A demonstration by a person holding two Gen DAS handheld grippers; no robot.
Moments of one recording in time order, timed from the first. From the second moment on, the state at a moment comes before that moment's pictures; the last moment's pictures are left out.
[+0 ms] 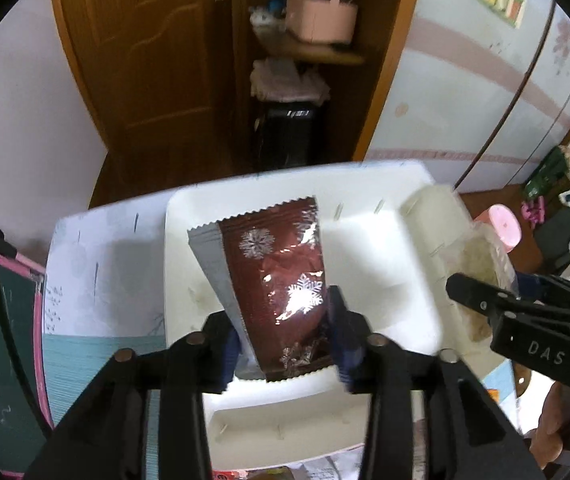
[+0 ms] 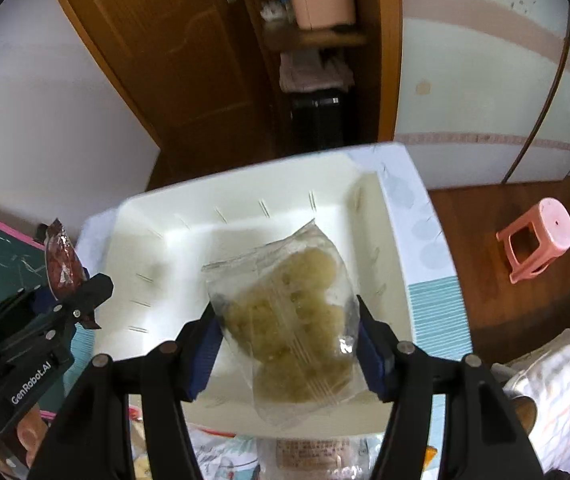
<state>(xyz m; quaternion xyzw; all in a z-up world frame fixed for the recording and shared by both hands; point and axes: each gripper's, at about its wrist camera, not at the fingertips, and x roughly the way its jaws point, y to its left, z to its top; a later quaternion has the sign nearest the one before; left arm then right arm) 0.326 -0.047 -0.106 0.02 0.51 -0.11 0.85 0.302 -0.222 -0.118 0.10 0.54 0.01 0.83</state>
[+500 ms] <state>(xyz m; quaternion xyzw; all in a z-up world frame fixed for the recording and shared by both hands) 0.294 -0.027 -0.090 0.01 0.47 -0.09 0.88 0.286 -0.226 -0.111 0.13 0.50 0.01 0.86</state>
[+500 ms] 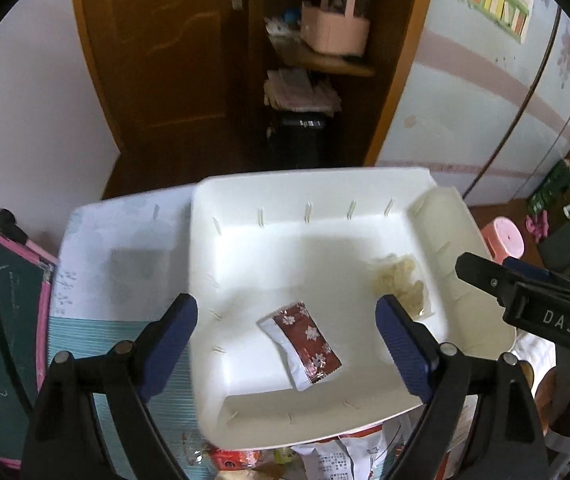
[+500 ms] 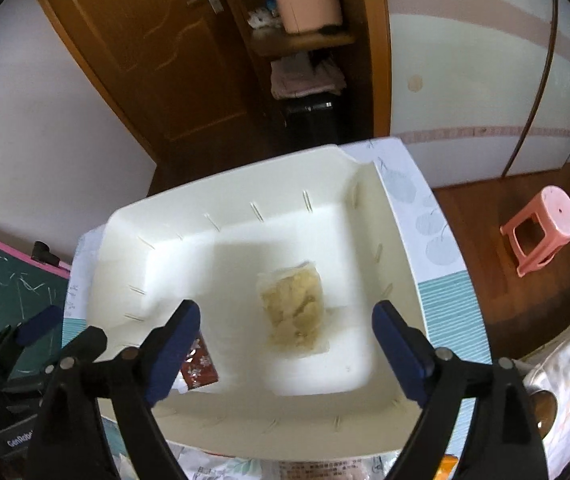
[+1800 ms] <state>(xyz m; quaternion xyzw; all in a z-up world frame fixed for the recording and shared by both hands) 0.041 0.032 0.005 0.05 0.39 -0.11 0.91 0.033 -0.166 -0.026 -0.04 0.37 0.11 0.92</state>
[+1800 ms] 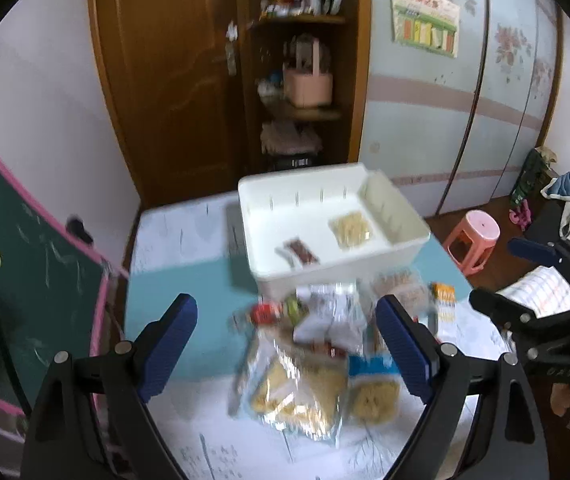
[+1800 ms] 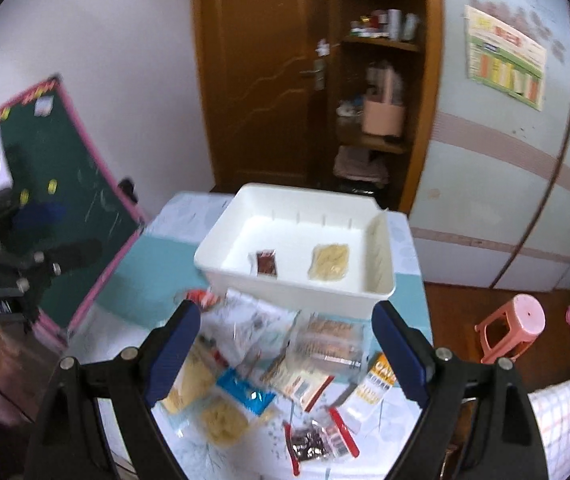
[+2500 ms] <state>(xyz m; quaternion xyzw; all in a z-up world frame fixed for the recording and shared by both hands) 0.063 0.088 -0.184 0.02 0.55 -0.16 0.82 0.048 -0.118 -0.185 -0.17 0.47 0.21 0.84</state>
